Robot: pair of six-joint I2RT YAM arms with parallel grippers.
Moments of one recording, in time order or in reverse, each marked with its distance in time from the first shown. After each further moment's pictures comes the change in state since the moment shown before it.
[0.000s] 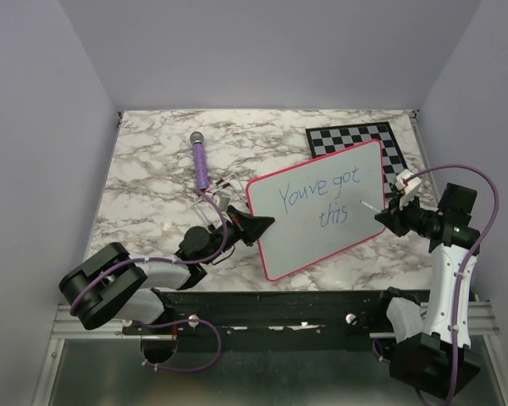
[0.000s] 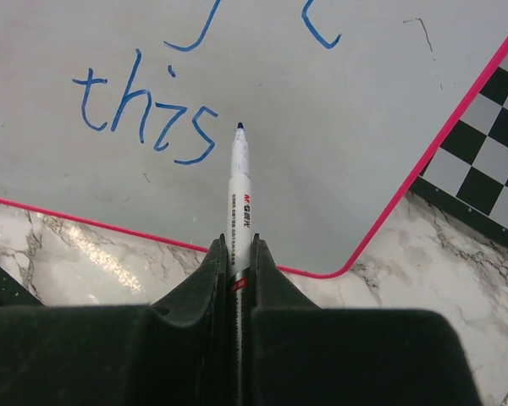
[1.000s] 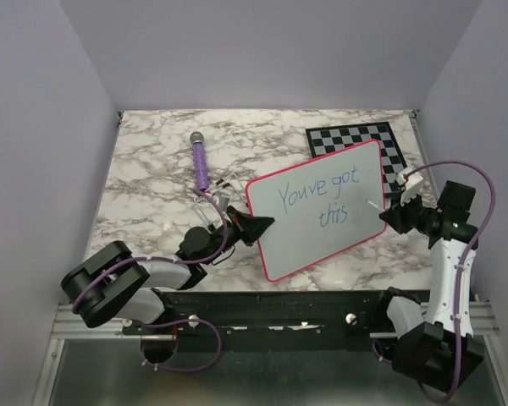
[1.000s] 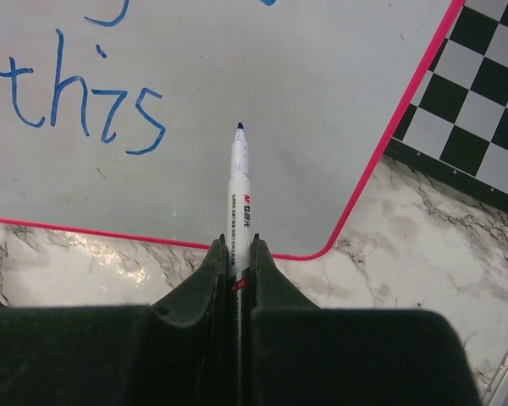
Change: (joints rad) left arm 0.000 0.015 -0.008 0.021 -0.010 -0.022; right arm -0.004 0.047 -0.015 0.071 0.096 0.064
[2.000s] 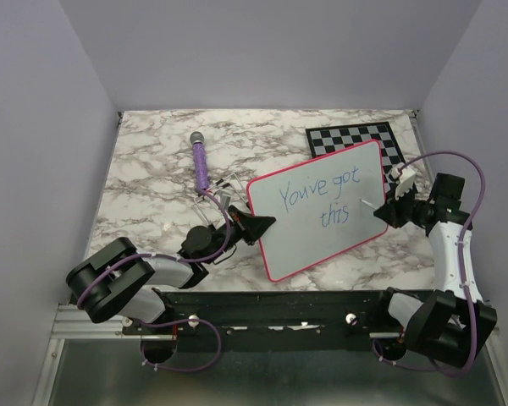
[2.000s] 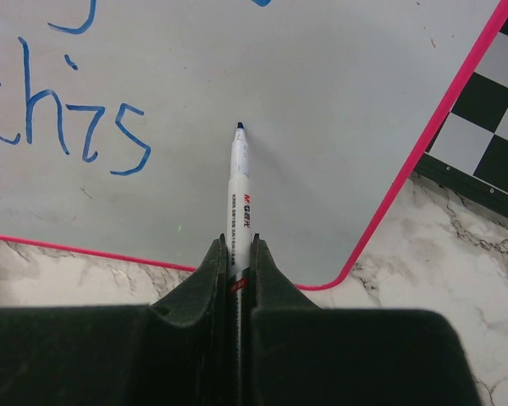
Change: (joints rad) left arm 0.000 0.042 0.011 0.023 -0.002 -0.026; right arm 0.050 0.174 -0.012 0.108 0.001 0.016
